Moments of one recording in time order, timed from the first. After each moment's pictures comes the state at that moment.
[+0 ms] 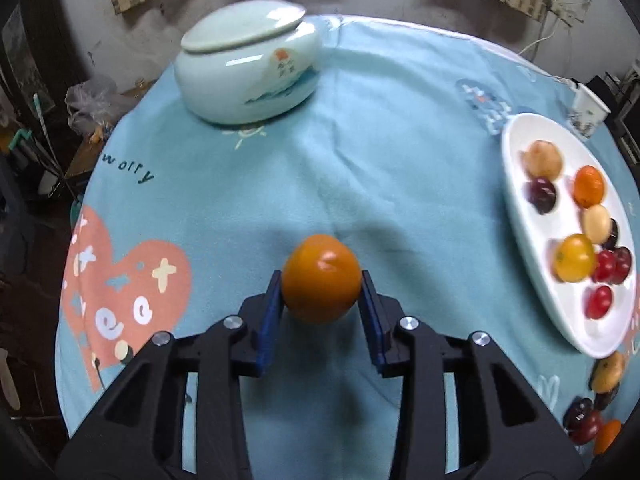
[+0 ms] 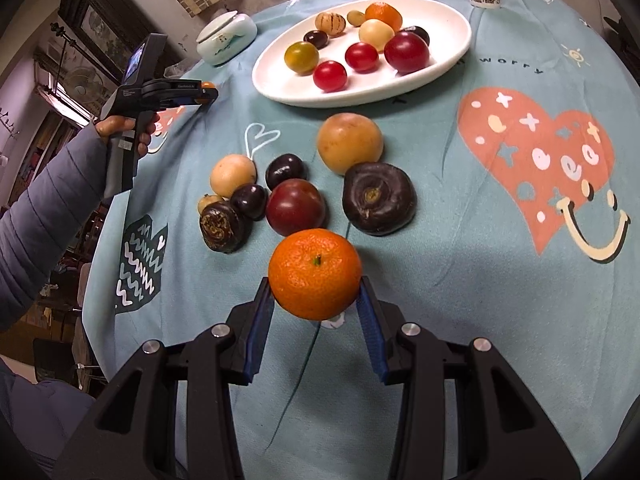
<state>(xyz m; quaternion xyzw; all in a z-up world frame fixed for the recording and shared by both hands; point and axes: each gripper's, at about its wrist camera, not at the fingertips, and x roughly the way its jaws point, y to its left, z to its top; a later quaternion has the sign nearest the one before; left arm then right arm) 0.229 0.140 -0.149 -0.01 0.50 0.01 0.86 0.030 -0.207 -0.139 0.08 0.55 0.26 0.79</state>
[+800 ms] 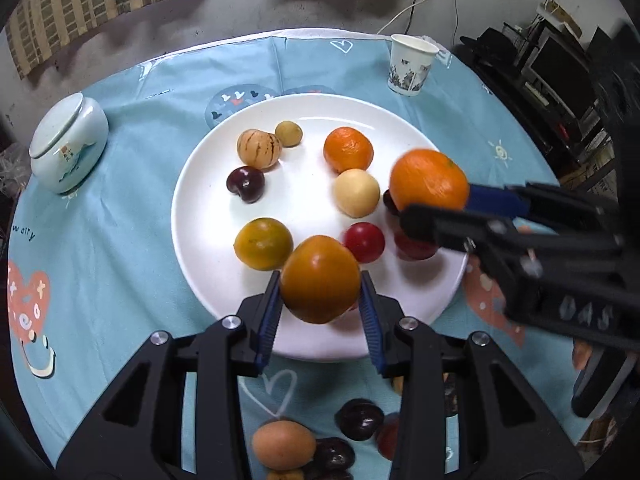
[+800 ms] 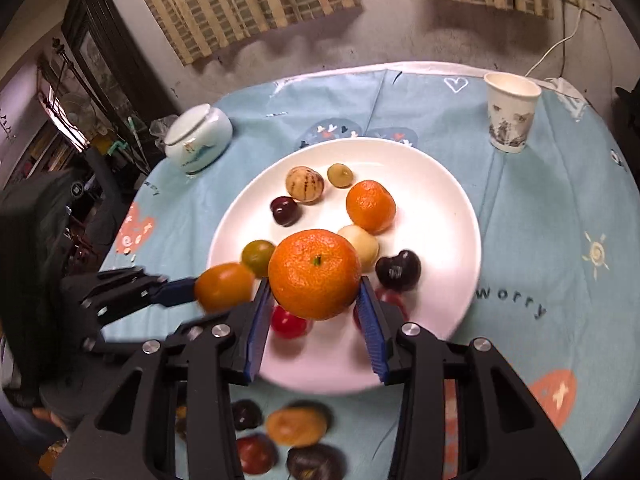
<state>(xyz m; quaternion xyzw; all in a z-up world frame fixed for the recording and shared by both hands) 0.196 -0.056 -0.104 0.02 0.51 -0.13 0.85 0.222 -0.199 -0.090 0.07 0.49 0.24 0.83</state>
